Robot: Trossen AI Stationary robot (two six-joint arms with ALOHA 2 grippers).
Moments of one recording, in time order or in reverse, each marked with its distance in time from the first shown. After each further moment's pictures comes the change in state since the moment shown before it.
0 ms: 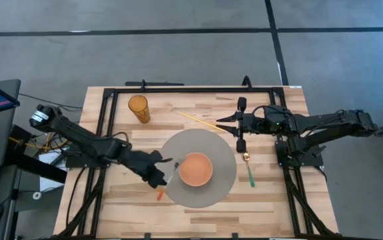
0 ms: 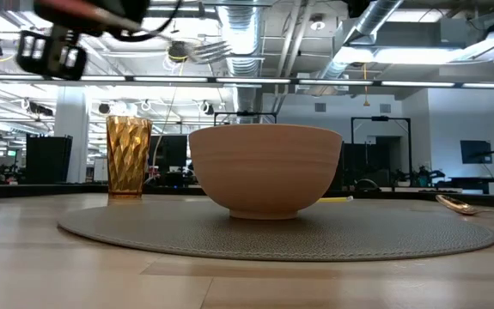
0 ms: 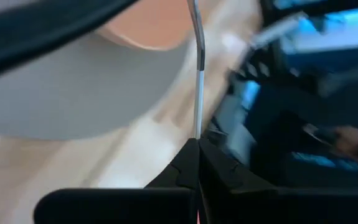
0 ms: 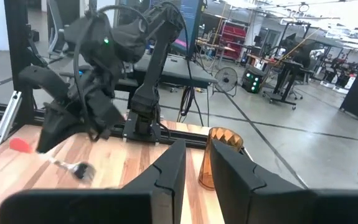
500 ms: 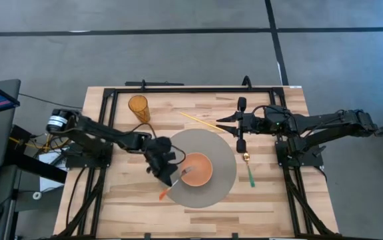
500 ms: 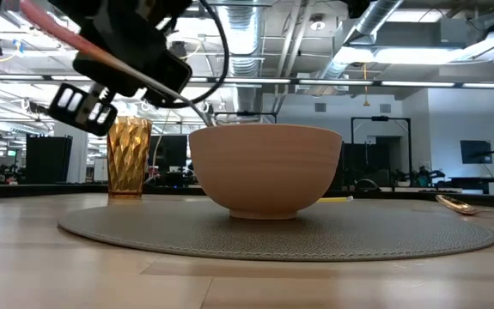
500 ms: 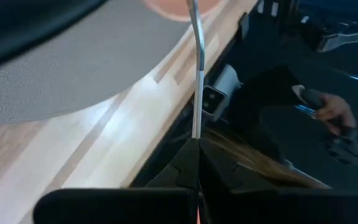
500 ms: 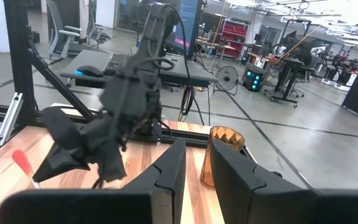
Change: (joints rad) left arm 0.272 0.270 0.000 0.158 0.612 0.014; right arm 0.000 0.000 0.000 -0.003 0.000 0.010
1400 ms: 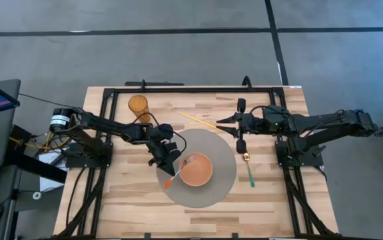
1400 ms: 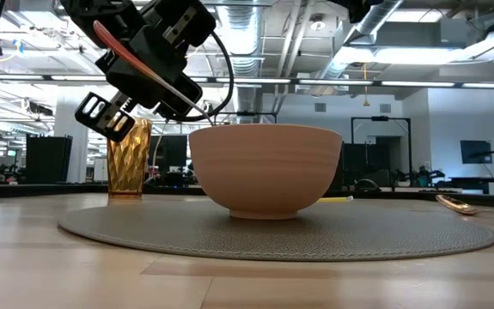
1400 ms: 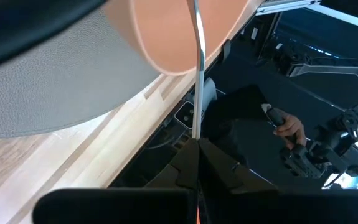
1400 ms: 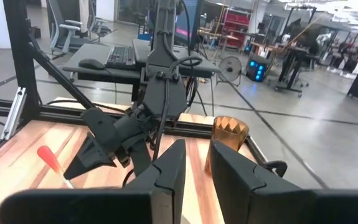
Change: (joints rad) left arm 0.158 0.024 0.000 0.012 0.122 -0.046; right arm 0.000 0.000 0.000 -0.039 0.000 0.037
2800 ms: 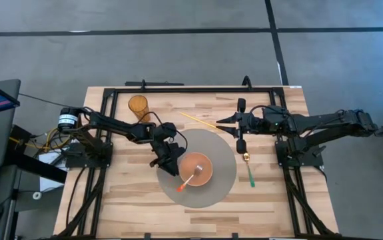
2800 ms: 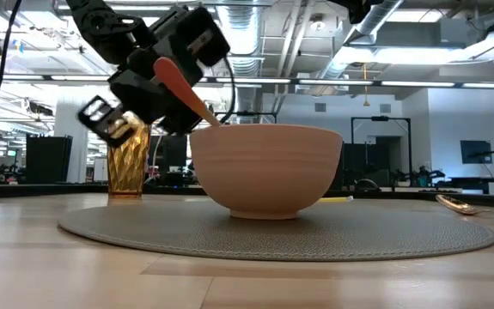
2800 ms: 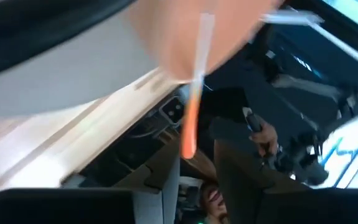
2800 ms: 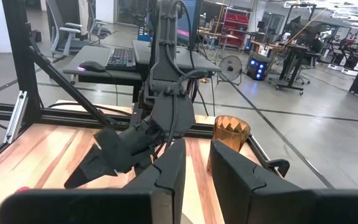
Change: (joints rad) left arm 0.035 0.089 0.000 0.128 0.102 -0.190; right arm 0.000 0.000 0.000 0.002 0.000 0.015
